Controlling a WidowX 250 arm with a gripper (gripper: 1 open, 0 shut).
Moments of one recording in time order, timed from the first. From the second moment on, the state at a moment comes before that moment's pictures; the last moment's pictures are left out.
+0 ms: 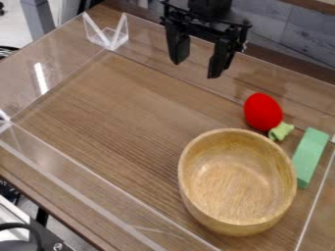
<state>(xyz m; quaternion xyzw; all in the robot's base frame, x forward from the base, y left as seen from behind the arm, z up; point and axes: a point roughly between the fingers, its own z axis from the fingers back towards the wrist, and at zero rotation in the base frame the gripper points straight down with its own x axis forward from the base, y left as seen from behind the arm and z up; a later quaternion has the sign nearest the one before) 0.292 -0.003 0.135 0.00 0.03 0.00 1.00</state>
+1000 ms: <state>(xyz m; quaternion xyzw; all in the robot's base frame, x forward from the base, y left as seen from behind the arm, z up) 0.323 -0.100 0.075 -0.06 0.04 0.24 0.97</state>
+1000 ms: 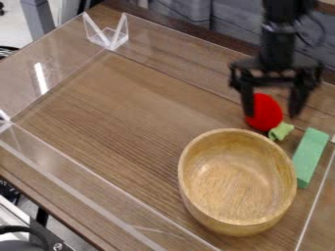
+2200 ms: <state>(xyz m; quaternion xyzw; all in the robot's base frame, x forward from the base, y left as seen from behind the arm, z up) 0.347 -0.099 0.081 -0.07 -0.01 0.31 0.95</state>
